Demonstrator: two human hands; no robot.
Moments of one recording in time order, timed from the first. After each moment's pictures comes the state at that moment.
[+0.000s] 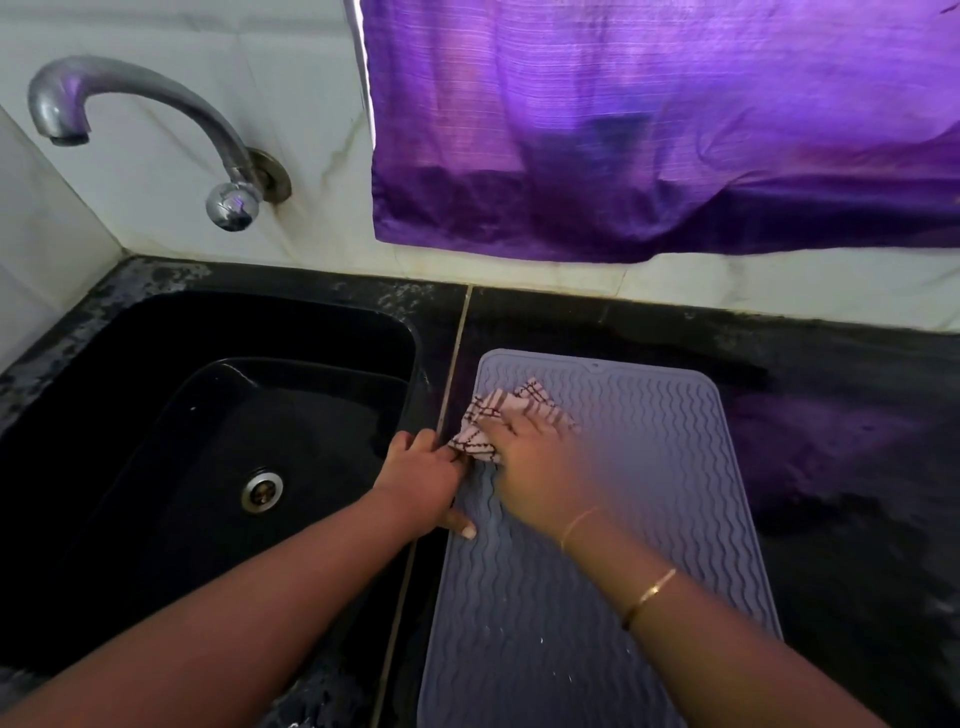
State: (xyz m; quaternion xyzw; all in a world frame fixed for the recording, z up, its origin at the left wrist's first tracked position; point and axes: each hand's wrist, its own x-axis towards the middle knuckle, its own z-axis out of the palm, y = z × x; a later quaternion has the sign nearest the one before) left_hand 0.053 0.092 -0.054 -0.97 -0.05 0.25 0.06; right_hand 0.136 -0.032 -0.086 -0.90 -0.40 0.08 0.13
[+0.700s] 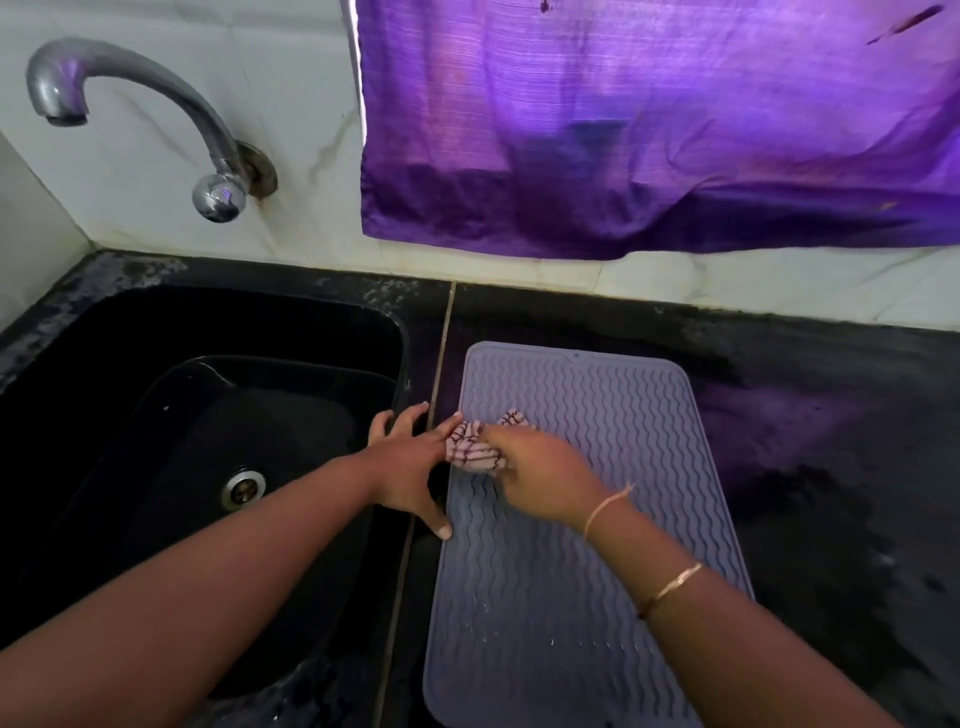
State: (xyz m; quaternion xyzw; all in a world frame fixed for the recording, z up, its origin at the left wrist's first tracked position) left_hand 0.043 0.129 -0.073 -0.96 -0.02 0.24 -0.14; right_hand 0.121 -0.054 -0.054 -0.86 -0.44 0.18 0.17
